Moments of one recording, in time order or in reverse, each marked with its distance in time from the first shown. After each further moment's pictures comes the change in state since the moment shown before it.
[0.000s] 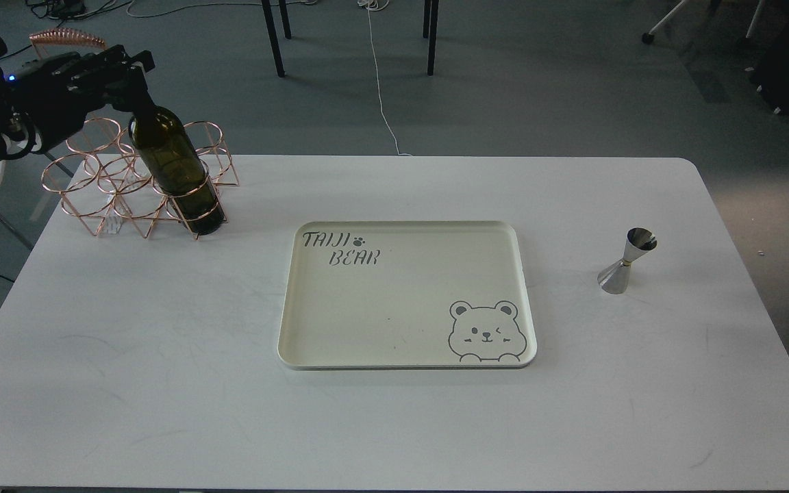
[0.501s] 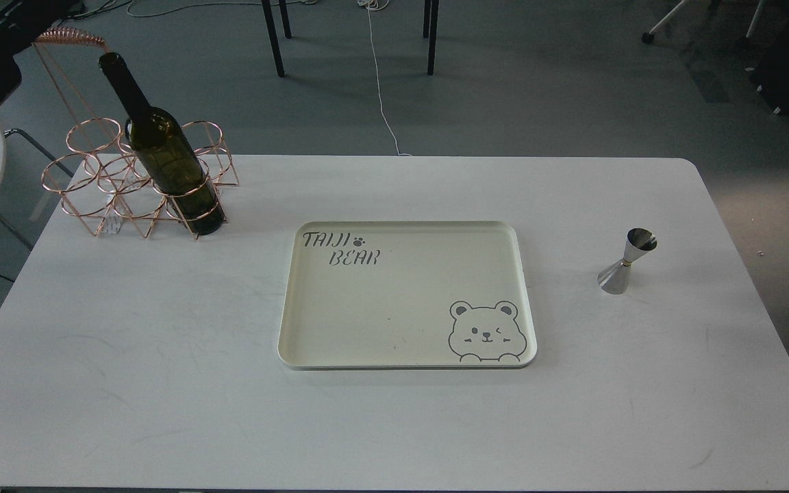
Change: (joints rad) left arm -0.012 0.041 -0.041 0.095 -0.733 0.029 -0.011; right arm -0.001 -0.001 0.004 -0.012 0.000 -0.013 0.004
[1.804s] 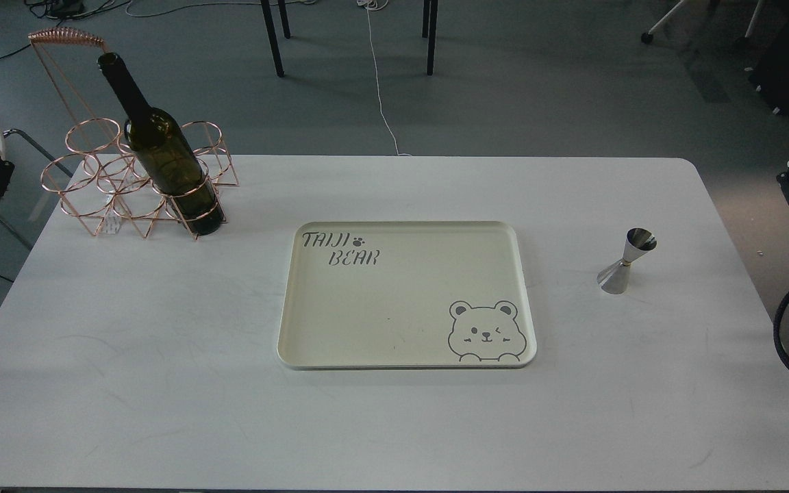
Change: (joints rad) left arm 0.397 -0.137 -0.216 0.248 -1.379 -0.572 -0.116; right arm -0.241 0.111 0.112 -0.107 0.465 0.260 -0.052
